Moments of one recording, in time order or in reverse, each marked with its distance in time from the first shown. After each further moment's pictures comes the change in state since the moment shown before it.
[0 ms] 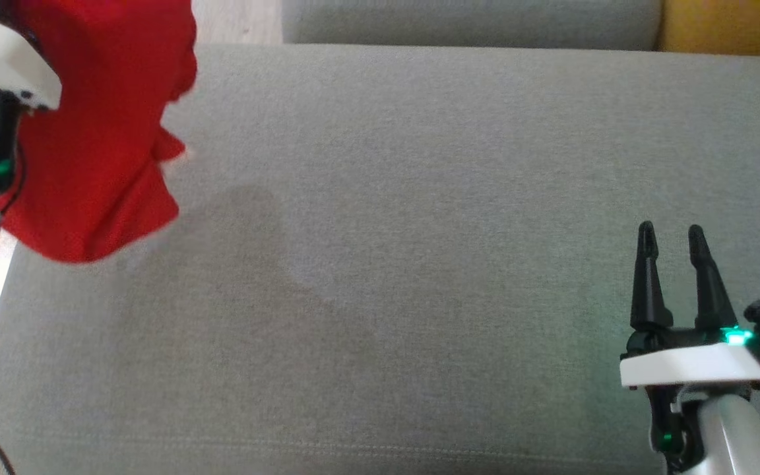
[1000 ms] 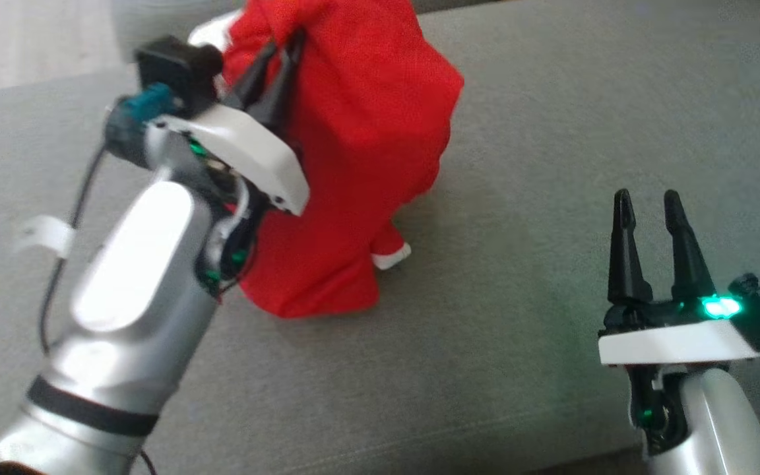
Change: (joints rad) left arm 0.170 -0.238 -0.210 -0.280 -0.036 0.079 0.103; right arm -0.047 0.000 0.078 -0.054 0.041 0.000 0.000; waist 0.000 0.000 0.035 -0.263
